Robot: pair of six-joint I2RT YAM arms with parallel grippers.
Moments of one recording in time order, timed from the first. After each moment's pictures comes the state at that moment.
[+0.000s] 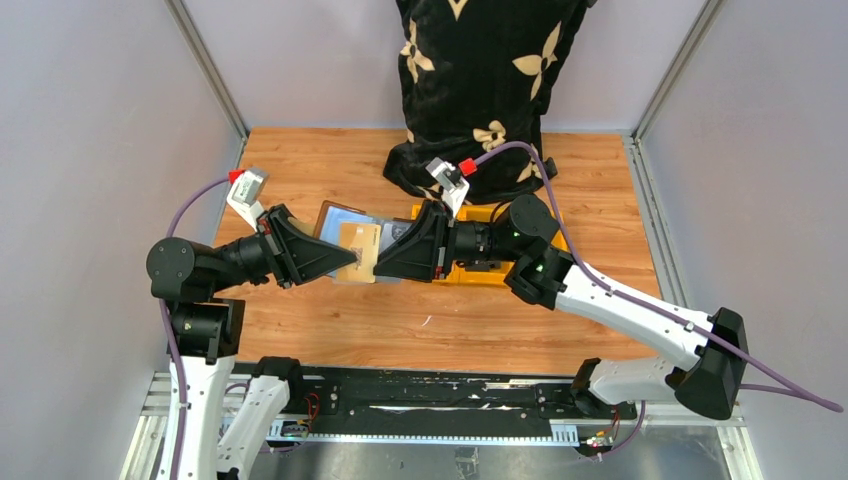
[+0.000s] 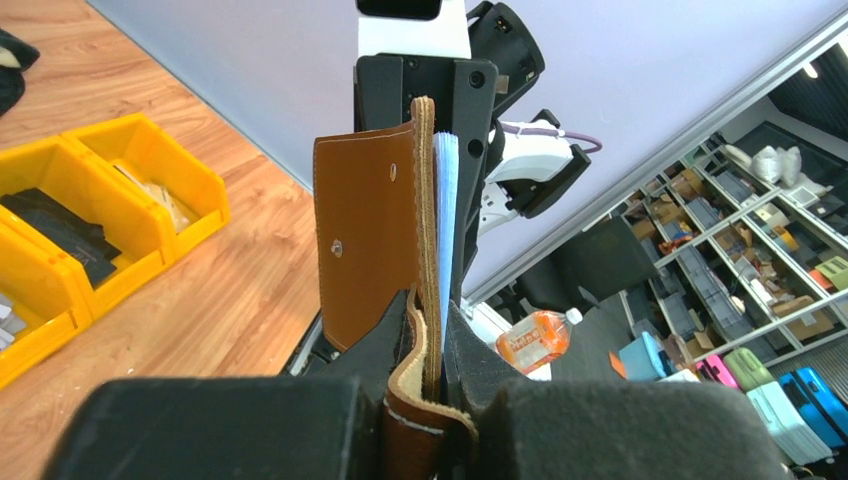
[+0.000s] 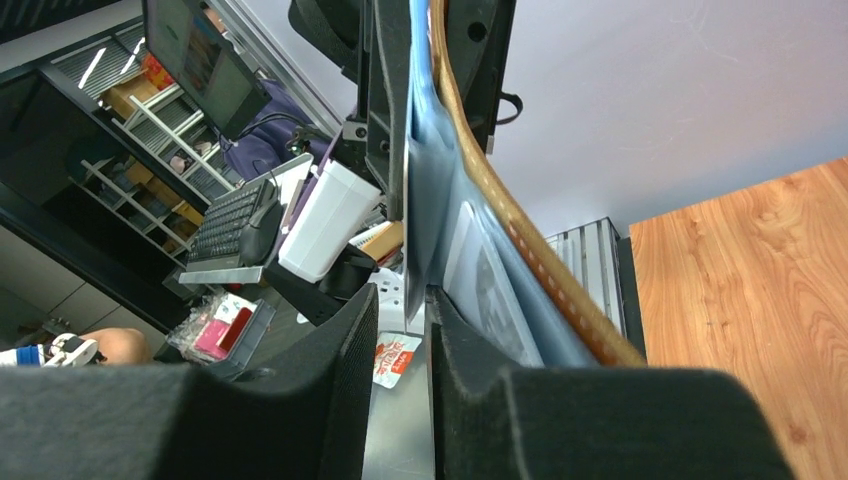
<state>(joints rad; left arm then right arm) -0.06 0.62 0.98 0.01 1.17 -1.08 0.99 1.22 1.07 0.48 -0.67 0.83</state>
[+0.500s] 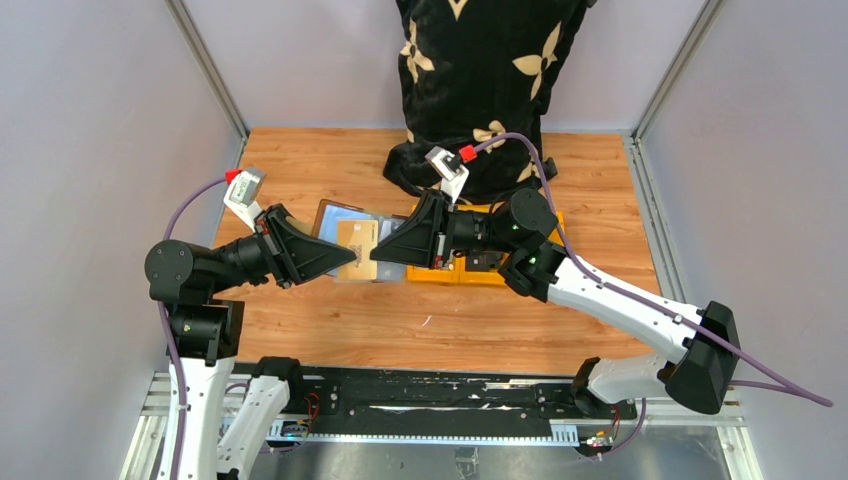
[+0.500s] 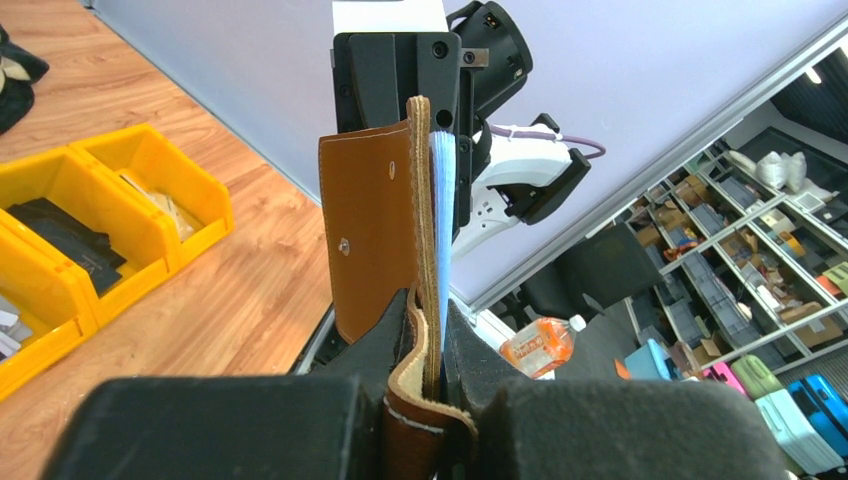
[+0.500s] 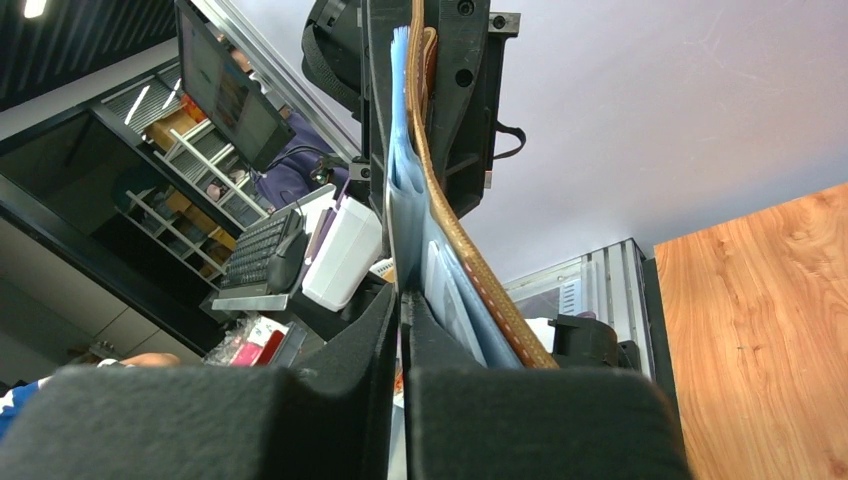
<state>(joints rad) -0.06 0.61 0.98 0.02 1.16 -1.08 0.95 1.28 1.12 0.58 -0.68 0.94</state>
